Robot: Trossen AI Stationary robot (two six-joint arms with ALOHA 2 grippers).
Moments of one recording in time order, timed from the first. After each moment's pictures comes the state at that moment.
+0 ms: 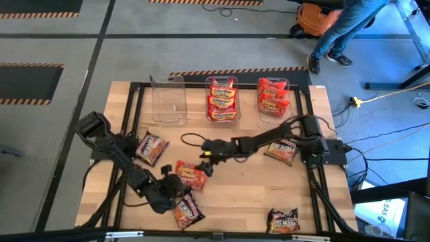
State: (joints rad) left arm -0.80 1.64 0.76 -0.23 -0.56 -0.93; right arm 0.11 2.09 1.24 0.26 -0.10 0.66
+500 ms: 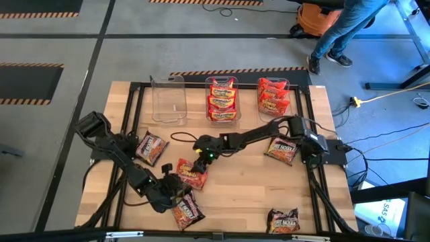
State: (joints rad) left arm -0.79 1.64 0.76 -0.22 -0.59 -0.89; right arm 0.06 2.25 1.46 0.10 -0.37 0.76
